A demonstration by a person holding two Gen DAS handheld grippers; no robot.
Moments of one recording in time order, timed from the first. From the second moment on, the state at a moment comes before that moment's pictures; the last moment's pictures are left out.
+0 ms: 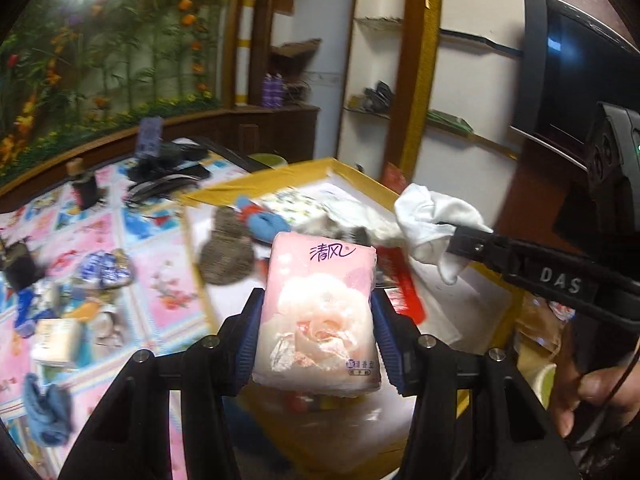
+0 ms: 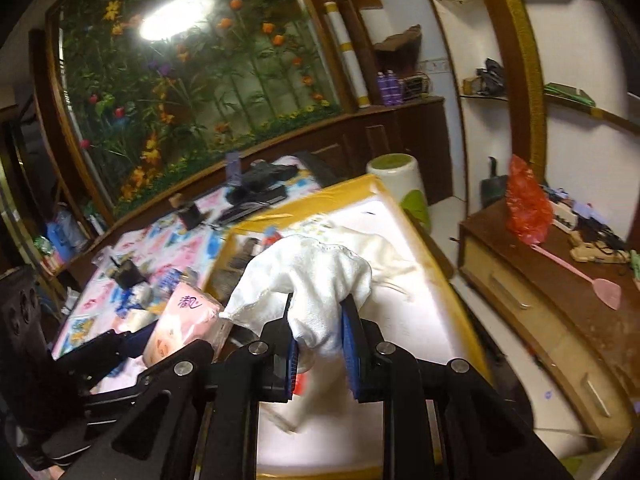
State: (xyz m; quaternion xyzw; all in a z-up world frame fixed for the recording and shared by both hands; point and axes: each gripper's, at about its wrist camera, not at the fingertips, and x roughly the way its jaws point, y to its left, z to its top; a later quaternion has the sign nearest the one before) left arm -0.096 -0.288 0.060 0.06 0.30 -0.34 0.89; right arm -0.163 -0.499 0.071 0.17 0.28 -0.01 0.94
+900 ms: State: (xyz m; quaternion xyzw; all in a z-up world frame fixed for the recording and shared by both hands) left arm -0.091 -0.296 0.050 0.04 0.34 -0.36 0.87; right arm -0.170 -0.518 0.059 0.15 0.32 -0.06 0.94
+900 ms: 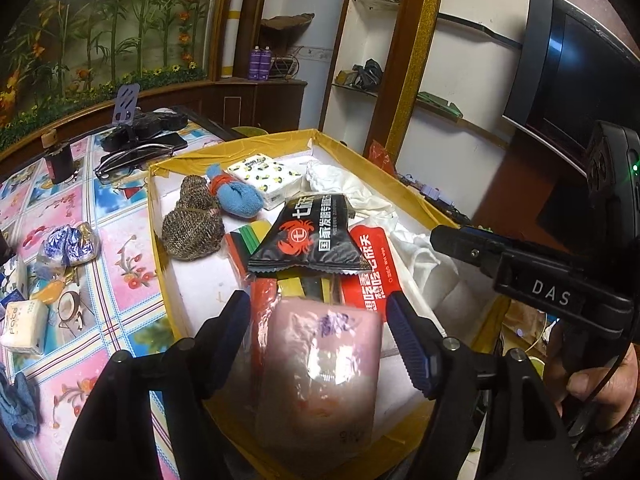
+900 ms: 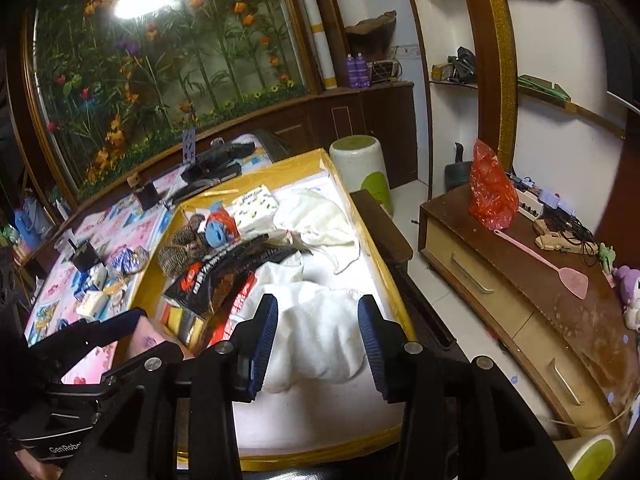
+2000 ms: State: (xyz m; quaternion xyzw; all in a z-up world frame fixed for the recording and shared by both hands) left arm -0.089 -0.172 0.065 -0.04 0.33 -0.28 0.90; right arm -0.151 -0.403 0.095 0.09 0.28 0.05 0.95
